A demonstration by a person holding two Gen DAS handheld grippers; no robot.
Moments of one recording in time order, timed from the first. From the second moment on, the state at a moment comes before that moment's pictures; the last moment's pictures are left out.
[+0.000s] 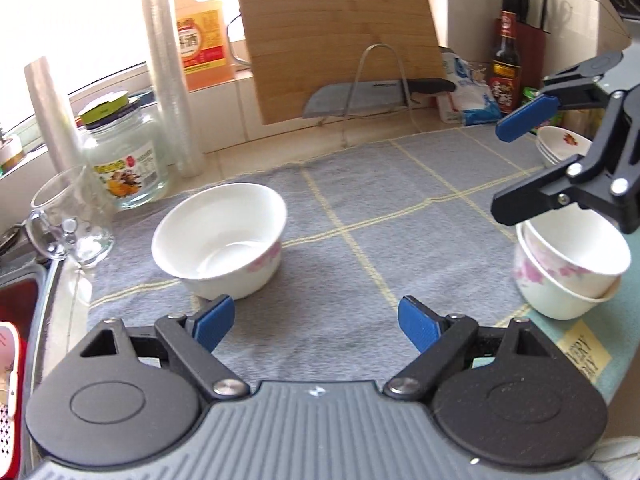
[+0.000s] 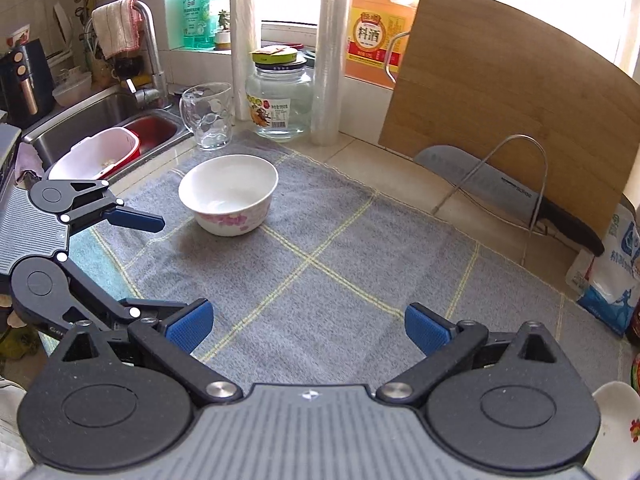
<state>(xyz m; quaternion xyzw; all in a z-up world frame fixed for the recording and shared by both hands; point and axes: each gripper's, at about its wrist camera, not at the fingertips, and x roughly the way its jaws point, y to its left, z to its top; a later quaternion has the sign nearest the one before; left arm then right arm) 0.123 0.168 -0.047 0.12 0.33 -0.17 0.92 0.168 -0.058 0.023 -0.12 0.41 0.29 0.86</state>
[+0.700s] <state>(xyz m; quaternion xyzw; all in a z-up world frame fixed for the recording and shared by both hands) 0.180 0.207 -0.074 0.12 0.32 -0.12 0.93 0.266 0.040 -0.009 -0.11 0.43 0.37 0.82</state>
